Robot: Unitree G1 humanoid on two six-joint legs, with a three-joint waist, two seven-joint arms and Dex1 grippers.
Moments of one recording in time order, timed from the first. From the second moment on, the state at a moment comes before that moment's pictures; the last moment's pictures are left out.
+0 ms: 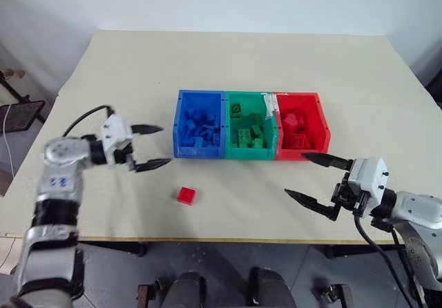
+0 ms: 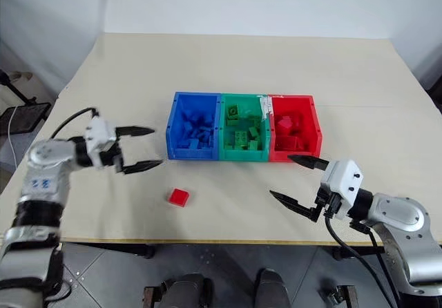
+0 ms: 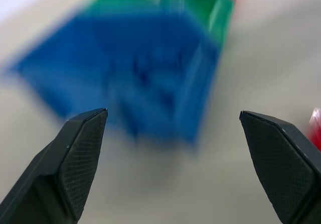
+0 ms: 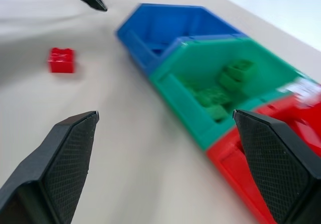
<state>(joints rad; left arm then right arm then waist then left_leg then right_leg) -0.53 0.73 0.15 0.47 -0.25 -0.15 -1.24 0.01 -0.74 -0.22 -0.41 0.49 0.15 1.00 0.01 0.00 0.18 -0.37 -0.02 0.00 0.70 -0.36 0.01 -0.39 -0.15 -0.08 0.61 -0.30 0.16</state>
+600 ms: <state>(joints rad) -0.46 0.81 -0.15 0.08 -0.17 0.03 -1.36 0.18 -0.81 -0.25 -0.39 0.49 0.12 1.12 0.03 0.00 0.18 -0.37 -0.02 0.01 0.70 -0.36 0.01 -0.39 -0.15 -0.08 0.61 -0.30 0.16</state>
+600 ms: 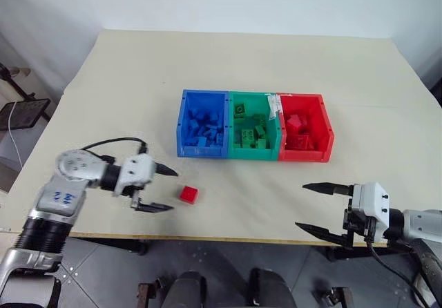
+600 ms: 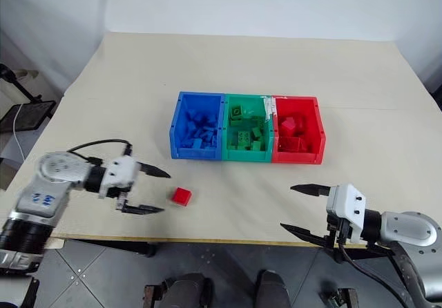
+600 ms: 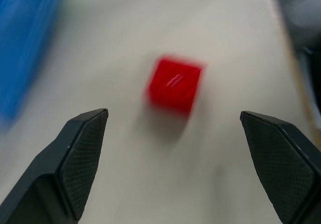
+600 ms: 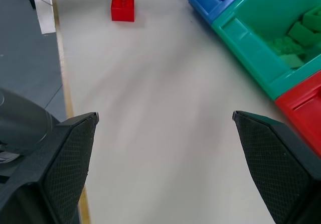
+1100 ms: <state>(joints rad) -0.59 0.73 -0.26 0.20 -0.05 0.01 -1.32 0.22 -0.82 -0.25 -0.44 0.46 0.14 1.08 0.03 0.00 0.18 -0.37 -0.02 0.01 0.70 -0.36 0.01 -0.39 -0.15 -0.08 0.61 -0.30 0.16</state>
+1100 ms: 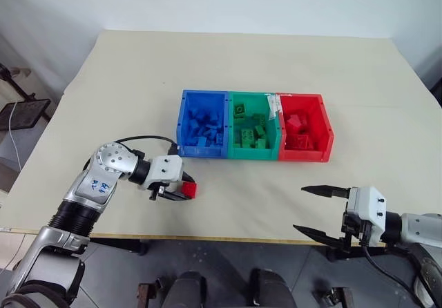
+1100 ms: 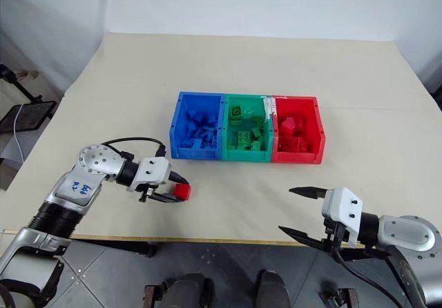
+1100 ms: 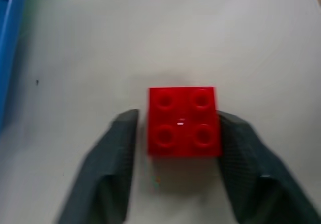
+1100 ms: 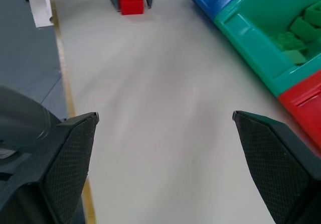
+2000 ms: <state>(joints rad) -1.38 -0.07 -0.19 1.21 0.02 -0.14 -0.72 0.46 -0.45 -0.47 -0.72 0.44 0.16 0.55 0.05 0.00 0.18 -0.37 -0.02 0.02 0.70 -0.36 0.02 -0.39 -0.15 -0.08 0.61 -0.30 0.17</state>
